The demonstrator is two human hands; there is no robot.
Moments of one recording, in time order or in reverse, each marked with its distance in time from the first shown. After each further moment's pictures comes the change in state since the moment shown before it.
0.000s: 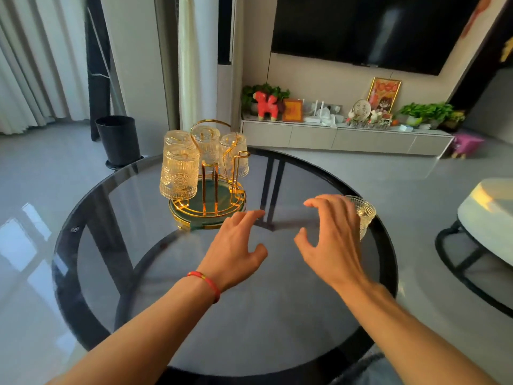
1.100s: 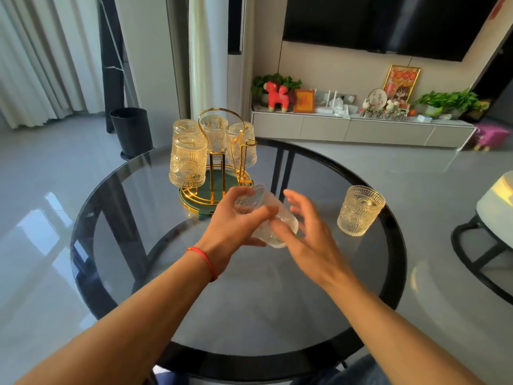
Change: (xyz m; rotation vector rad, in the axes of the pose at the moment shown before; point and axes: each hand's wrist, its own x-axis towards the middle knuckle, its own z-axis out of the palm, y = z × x) left_hand 0.001 0.030 -0.027 -0.938 0.049 -0.469; right_hand -0.012 -0.034 0.007 0.725 -0.367 0.311
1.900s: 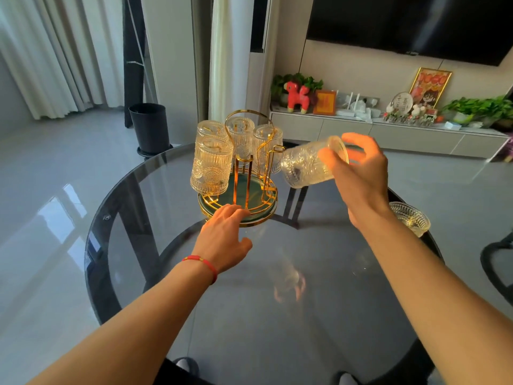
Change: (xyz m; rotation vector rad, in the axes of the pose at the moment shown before) left_hand 0.053 -0.047 -0.074 1.165 0.091 0.317; right_hand 0.123 -0.041 -0.017 0.103 0.453 0.034
